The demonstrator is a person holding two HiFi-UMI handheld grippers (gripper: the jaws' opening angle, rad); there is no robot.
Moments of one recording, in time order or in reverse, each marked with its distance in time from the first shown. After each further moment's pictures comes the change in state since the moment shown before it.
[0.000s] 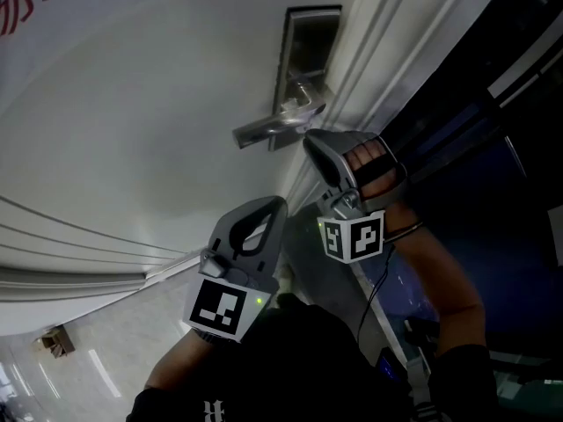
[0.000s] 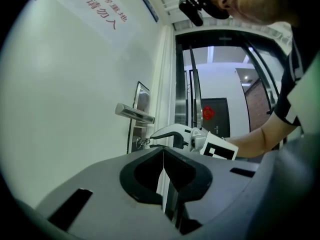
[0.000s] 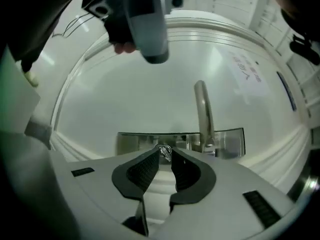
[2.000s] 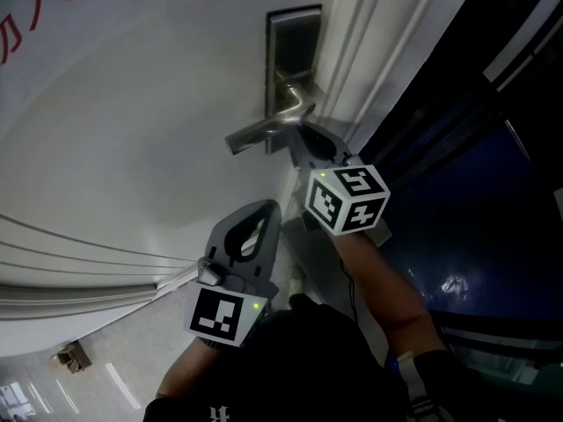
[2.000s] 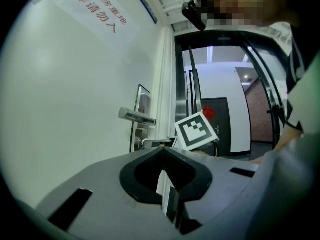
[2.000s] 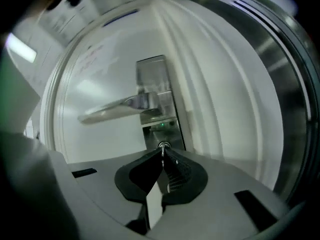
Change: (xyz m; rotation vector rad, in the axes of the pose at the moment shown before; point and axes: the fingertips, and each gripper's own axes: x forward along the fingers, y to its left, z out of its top) left arm -0.008 0.005 0.004 0.007 -0.008 0.013; right arm 0.034 -0.007 -0.027 1.758 -0.030 -0.037
